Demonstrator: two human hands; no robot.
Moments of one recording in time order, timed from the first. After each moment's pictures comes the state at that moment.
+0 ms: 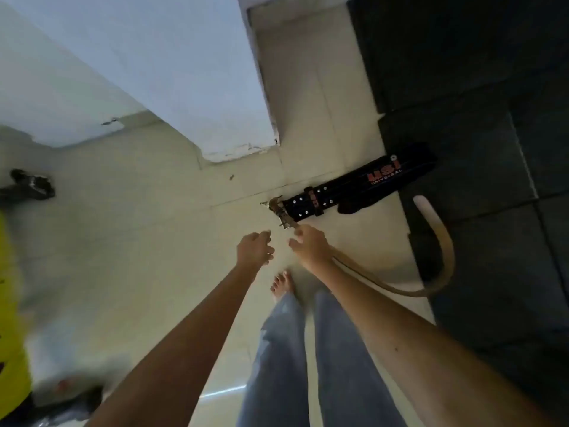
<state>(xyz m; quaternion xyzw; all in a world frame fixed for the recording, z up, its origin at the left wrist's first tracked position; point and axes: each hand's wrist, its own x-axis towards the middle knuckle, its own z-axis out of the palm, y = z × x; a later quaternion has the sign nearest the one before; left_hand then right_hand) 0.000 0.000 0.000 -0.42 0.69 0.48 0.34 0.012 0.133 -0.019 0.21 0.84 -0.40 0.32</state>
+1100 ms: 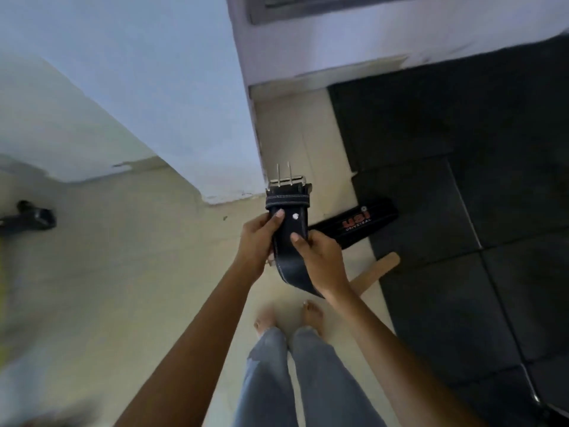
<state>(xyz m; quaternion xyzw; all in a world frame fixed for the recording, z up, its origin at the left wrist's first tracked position) -0.062 0.047 0.195 -0.27 0.60 0.72 0.22 -0.016 0.174 0.201 0.17 0.79 -0.58 0.13</state>
